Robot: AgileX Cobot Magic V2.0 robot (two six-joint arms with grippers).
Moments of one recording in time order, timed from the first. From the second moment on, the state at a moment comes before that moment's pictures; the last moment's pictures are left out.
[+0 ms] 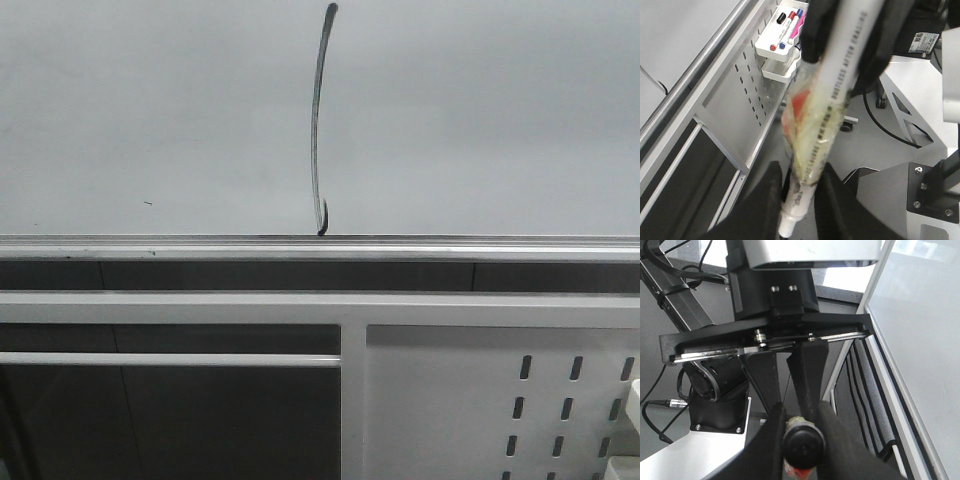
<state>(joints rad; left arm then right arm) -0.69 0.61 -0.77 -0.53 1.01 0.73 1.22 1.10 -0.95 0.83 0.26 -1.13</state>
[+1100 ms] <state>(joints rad) -0.69 0.61 -0.77 -0.60 1.01 0.72 1.22 1.12 -0.95 0.83 0.30 -1.13</state>
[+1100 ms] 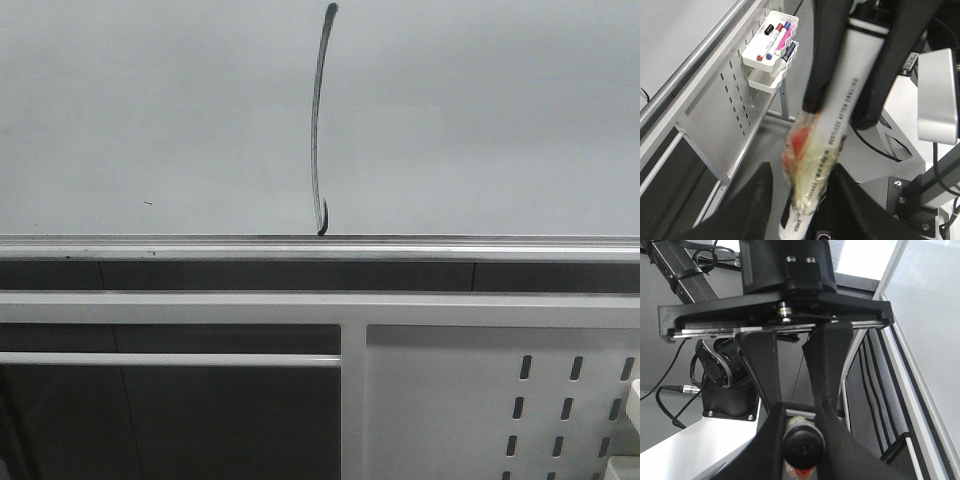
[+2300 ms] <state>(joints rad) -0.69 0.61 -0.77 -0.54 1.05 0.68 1.22 1.13 -0.96 0.82 0.31 -1.13</state>
